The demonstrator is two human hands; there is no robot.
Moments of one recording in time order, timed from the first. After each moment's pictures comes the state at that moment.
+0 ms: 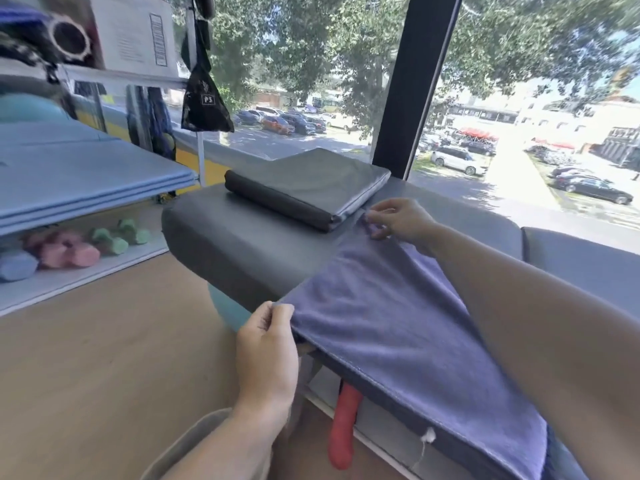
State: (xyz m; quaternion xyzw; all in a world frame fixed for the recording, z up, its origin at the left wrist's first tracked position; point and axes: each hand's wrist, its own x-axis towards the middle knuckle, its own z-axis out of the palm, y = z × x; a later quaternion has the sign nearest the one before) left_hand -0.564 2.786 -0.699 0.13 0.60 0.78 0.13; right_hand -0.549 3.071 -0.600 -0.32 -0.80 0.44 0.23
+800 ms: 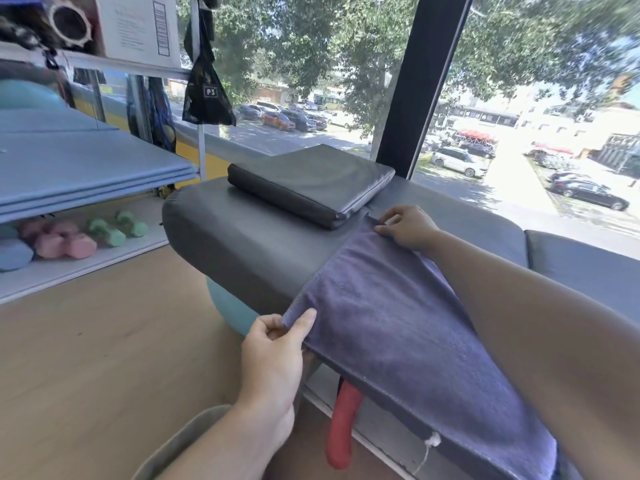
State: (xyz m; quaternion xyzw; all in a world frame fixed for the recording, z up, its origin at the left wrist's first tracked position) left_hand -0.565 2.790 -0.711 0.03 0.56 0.79 0.25; right_hand -0.555 3.093 -0.616 -0.37 -0.88 0.24 0.19
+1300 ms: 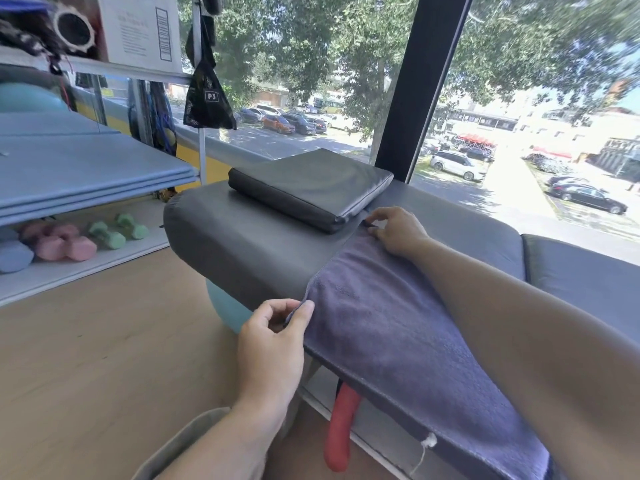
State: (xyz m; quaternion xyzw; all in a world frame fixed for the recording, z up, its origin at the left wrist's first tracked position) left_hand -0.566 2.787 -0.700 0.13 0.64 0.75 0.11; right_hand -0.565 3.079 -0.617 -0.32 -0.92 0.13 0.20
